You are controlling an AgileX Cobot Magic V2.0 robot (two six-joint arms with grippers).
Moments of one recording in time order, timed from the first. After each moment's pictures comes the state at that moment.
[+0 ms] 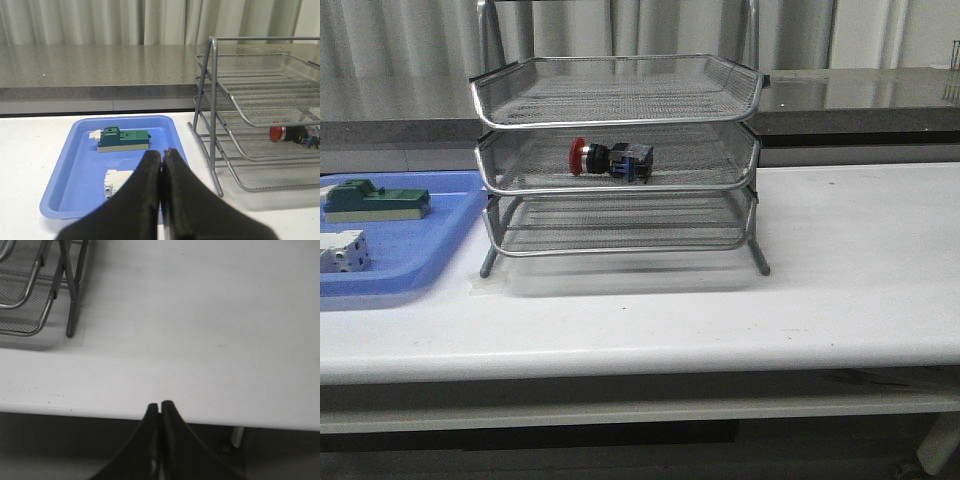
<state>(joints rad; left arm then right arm) 0.01 0.26 -0.29 -0.51 0.22 0.47 0.28 1.01 -0.91 -0.38 0.73 0.34</state>
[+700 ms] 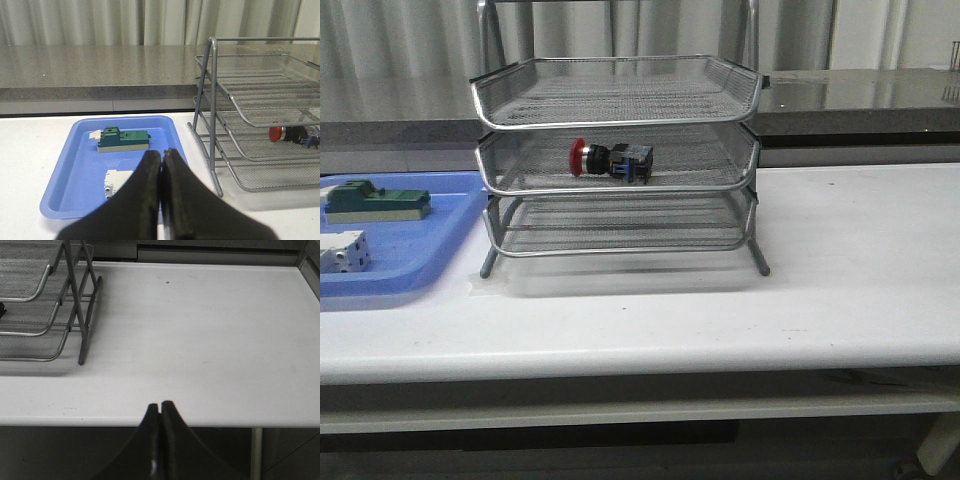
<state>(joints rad) 0.01 0.26 -0.29 -0.51 0.22 0.47 0.28 0.55 -0.71 -0.37 0.73 0.36</state>
